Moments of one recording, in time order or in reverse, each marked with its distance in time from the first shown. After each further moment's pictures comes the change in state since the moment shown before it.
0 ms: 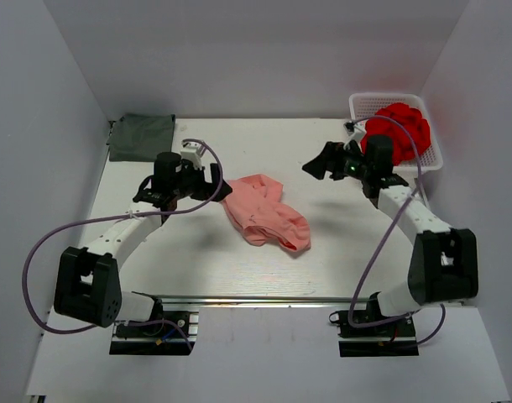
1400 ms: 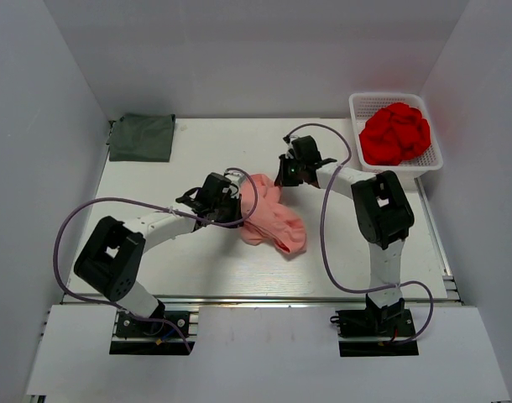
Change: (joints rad) left arm -0.339 0.216 0.000 -0.129 -0.212 -0.100; right arm 0.317 0.657 0.465 -0.231 0.392 0.001
